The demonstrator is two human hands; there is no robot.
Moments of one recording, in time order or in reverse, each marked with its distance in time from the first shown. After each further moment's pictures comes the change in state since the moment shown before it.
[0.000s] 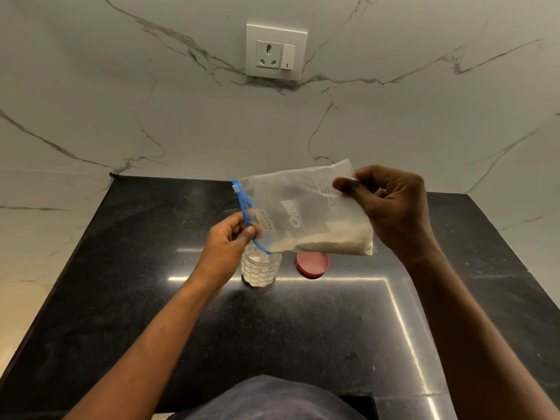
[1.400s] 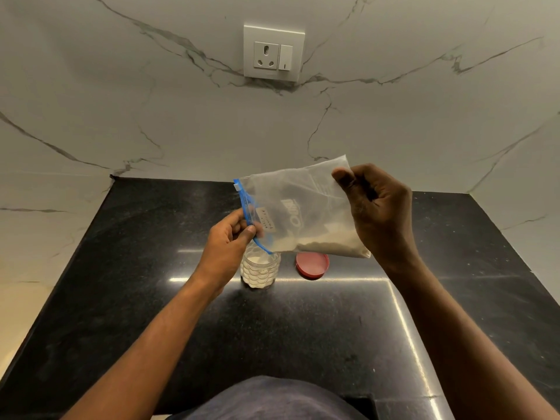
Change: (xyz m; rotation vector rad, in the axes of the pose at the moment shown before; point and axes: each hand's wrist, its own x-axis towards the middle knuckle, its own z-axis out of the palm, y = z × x) left_hand 0.003 0.003 0.006 0.017 0.026 -0.007; right_hand -0.004 0.008 0.016 -0.092 0.089 -0.091
